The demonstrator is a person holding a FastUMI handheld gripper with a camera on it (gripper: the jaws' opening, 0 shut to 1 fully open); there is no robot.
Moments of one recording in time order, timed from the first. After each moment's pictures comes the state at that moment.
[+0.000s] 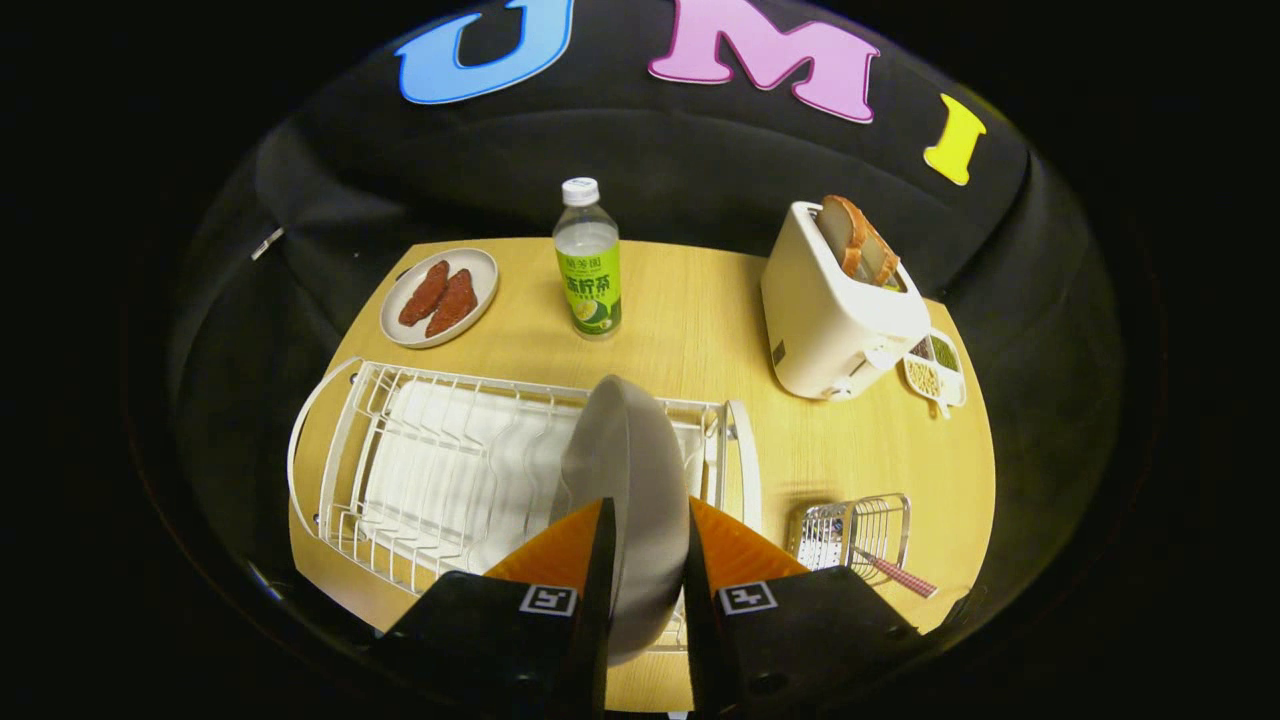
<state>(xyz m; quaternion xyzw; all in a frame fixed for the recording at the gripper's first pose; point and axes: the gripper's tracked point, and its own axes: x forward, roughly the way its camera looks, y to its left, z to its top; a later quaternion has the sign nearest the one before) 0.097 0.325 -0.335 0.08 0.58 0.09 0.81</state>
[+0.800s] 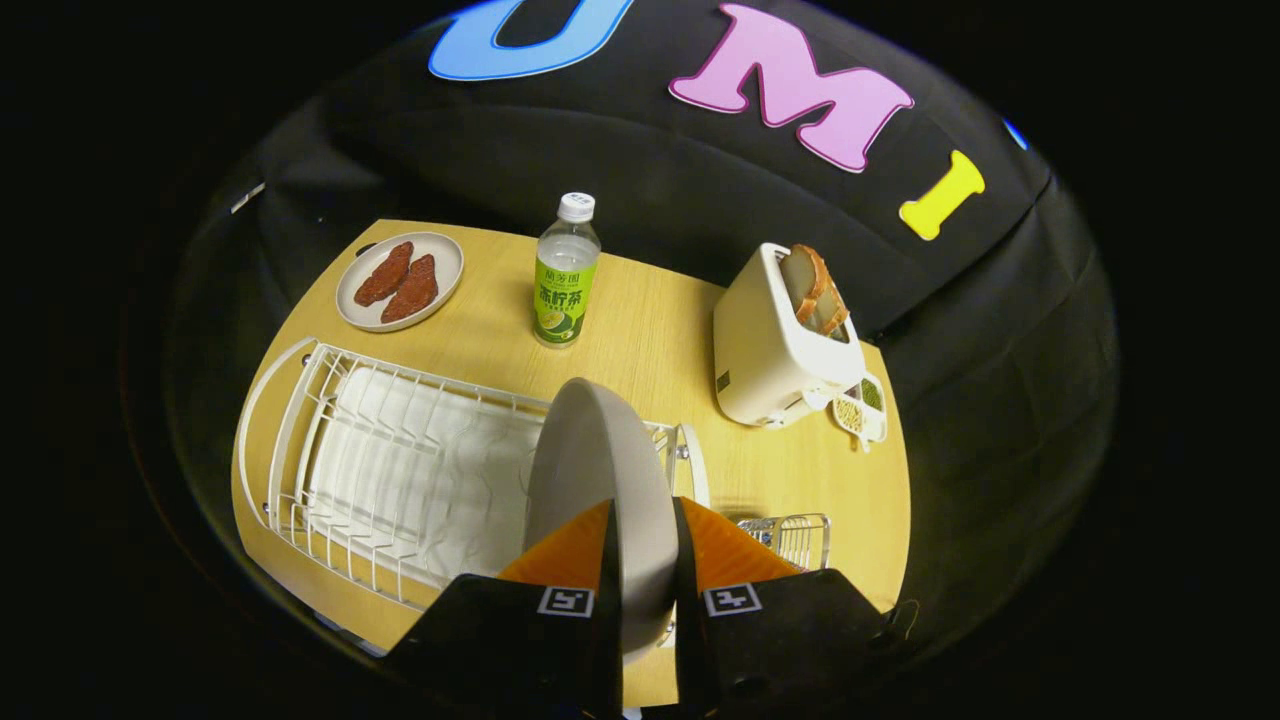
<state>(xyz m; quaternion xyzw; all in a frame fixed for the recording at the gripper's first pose) 0.118 0.312 -0.301 -0.06 0.55 0.04 0.83</state>
